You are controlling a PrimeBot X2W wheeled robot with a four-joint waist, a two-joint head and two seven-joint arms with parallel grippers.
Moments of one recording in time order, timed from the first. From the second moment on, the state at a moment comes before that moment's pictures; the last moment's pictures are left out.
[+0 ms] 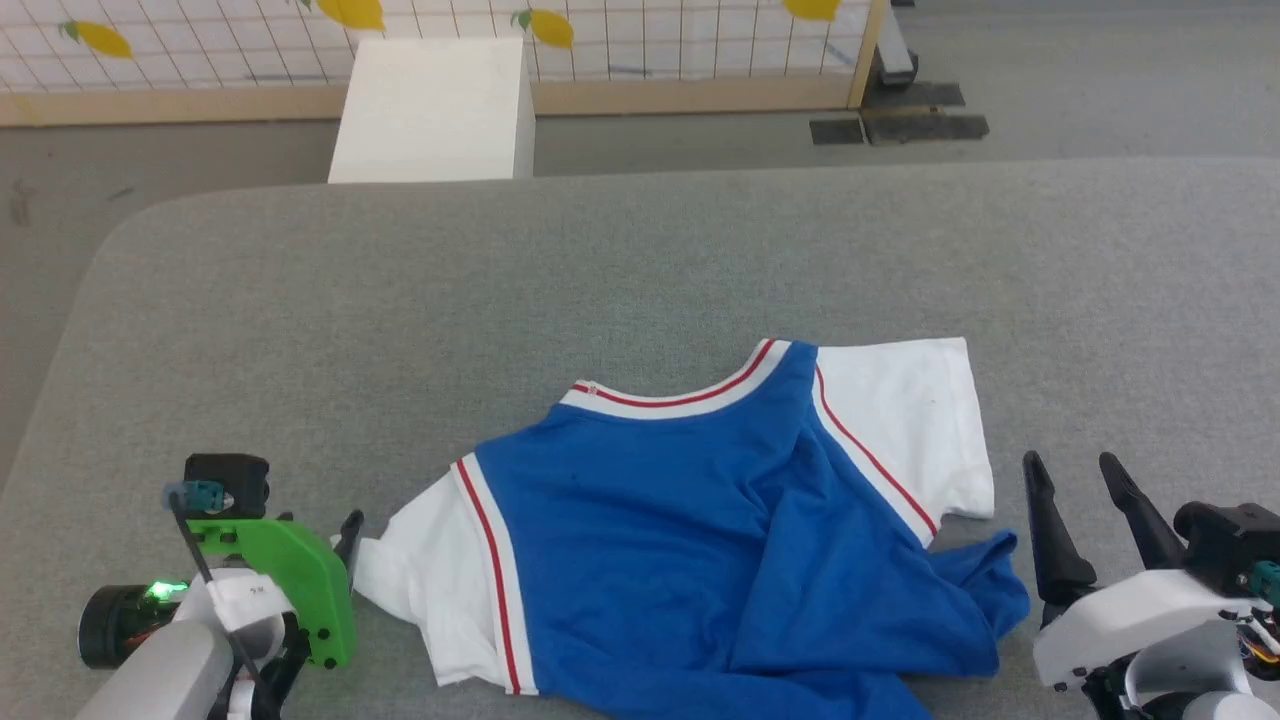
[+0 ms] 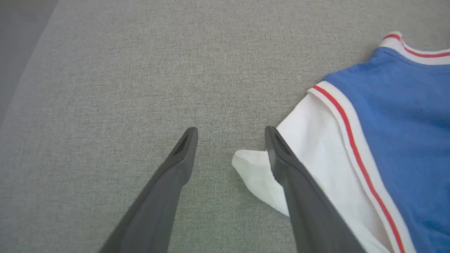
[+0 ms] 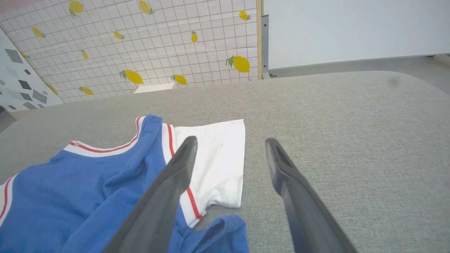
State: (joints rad) left arm -0.23 0.59 -0.51 0.20 -0.76 0.22 0.25; right arm 0.05 -0.05 -0.12 -0.03 0.19 0.13 0.06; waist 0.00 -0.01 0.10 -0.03
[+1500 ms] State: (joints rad) left arm -0.19 0.54 -0.47 0.06 -0.77 0.34 0.13; right arm -0.64 -0.25 -0.06 0.63 0.10 0.13 0.49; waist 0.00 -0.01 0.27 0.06
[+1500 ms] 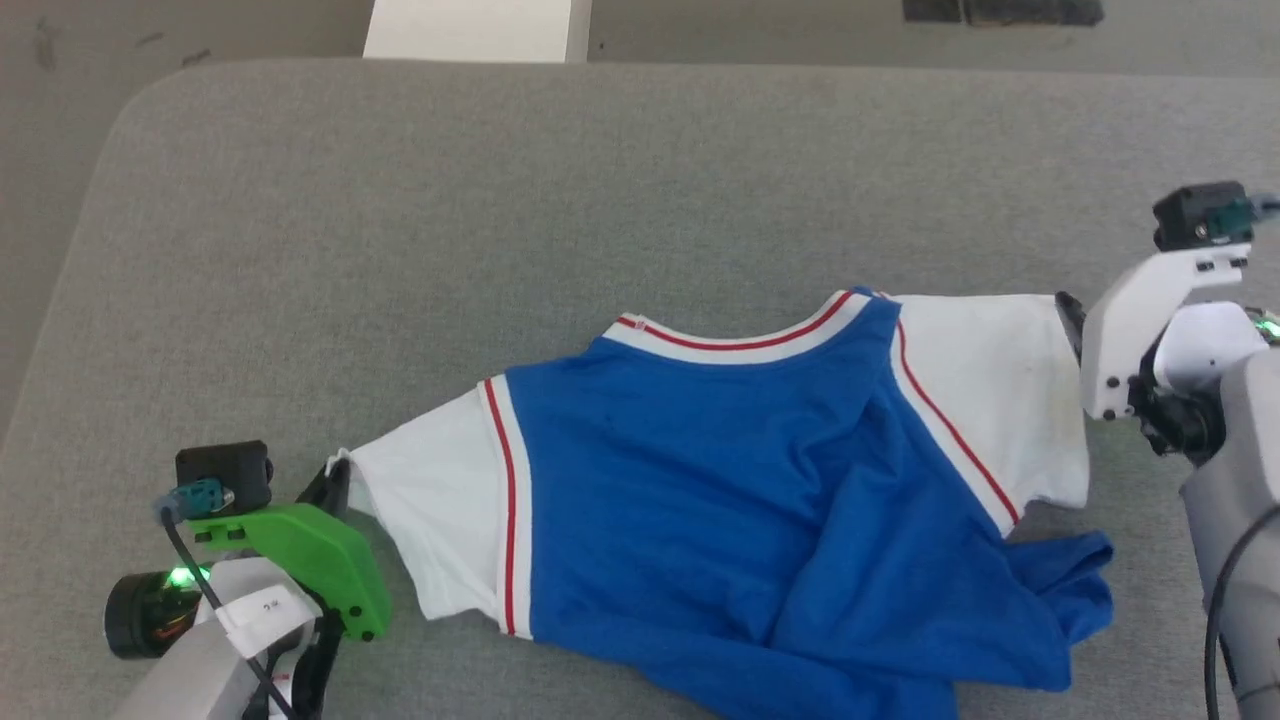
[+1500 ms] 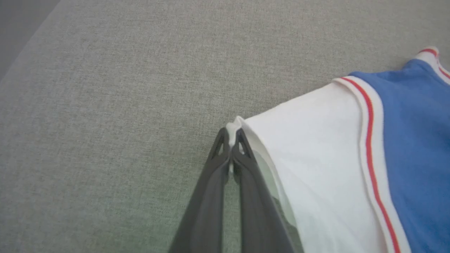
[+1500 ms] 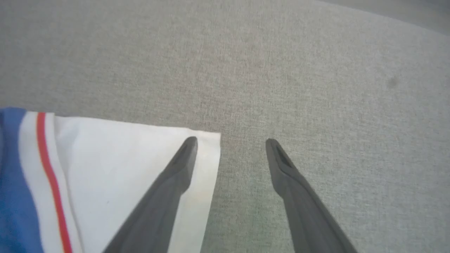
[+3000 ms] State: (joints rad) left arm -0.23 0.58 -0.40 0.01 -0.85 0.17 0.03; right arm -0.18 -0.35 -0.08 -0.05 0.22 0.13 0.34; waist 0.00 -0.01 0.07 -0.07
